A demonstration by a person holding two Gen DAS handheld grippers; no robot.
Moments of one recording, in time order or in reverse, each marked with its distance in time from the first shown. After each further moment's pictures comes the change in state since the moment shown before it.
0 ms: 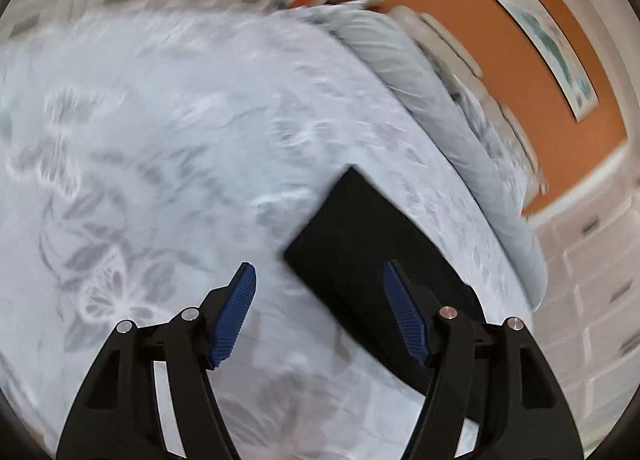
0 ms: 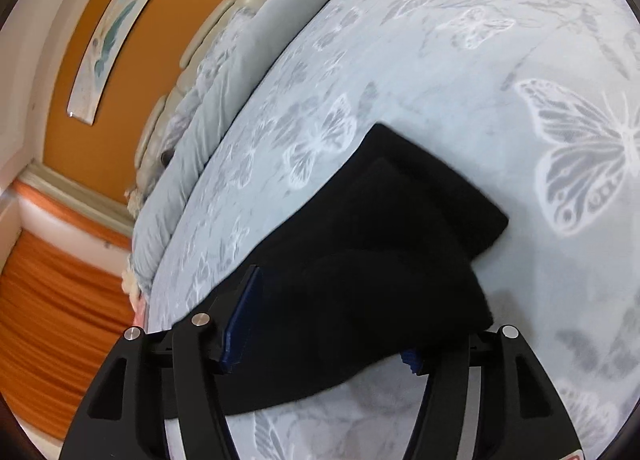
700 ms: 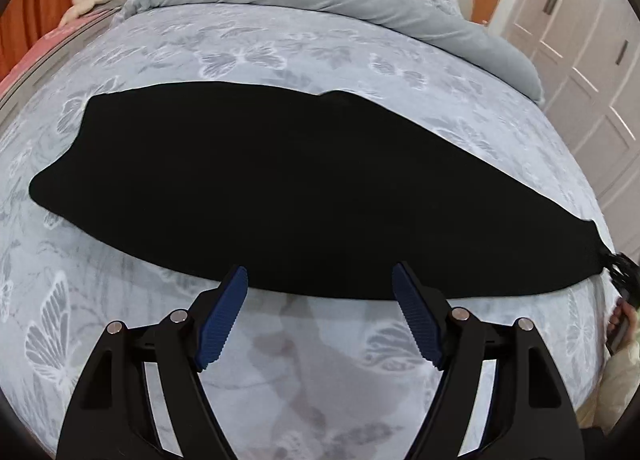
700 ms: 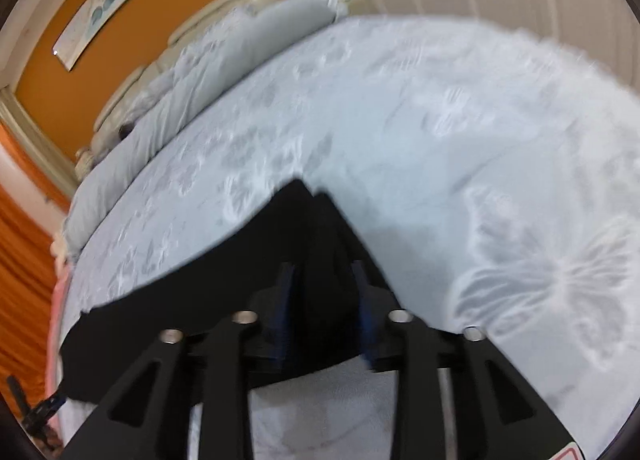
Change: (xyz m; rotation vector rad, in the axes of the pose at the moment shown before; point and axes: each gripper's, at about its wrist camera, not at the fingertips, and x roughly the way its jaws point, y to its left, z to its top) left arm 0.076 -0.189 -0.169 0.581 0.253 0.073; right arm -0.037 0.011 0.029 -0.269 -0.138 -0.234
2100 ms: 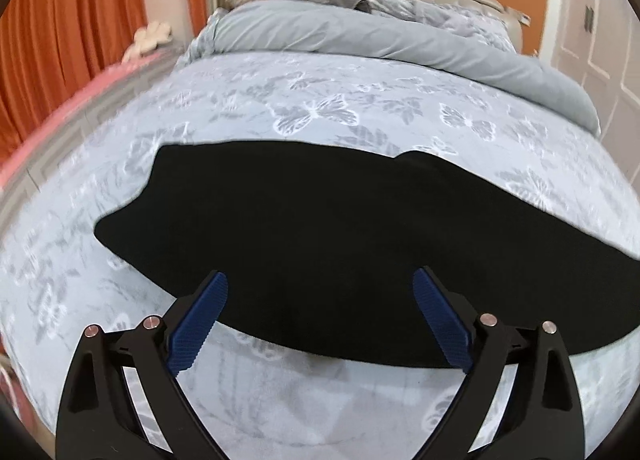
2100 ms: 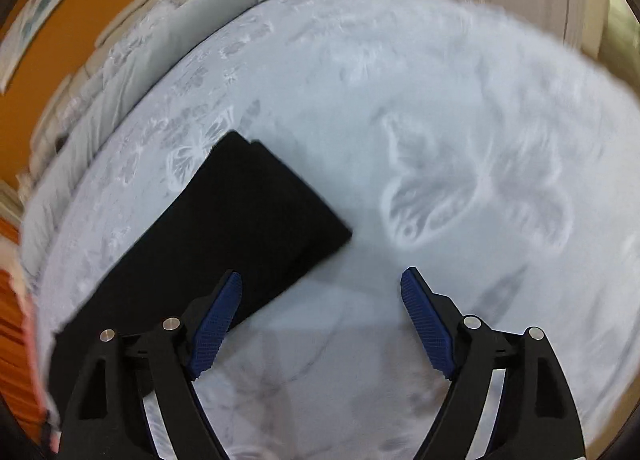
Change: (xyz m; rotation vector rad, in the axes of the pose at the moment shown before) left arm -0.006 -0.001 0.018 0.019 -0.195 0.270; right arm -0.002 -0.007 -0.037 0.207 0.142 -0.198
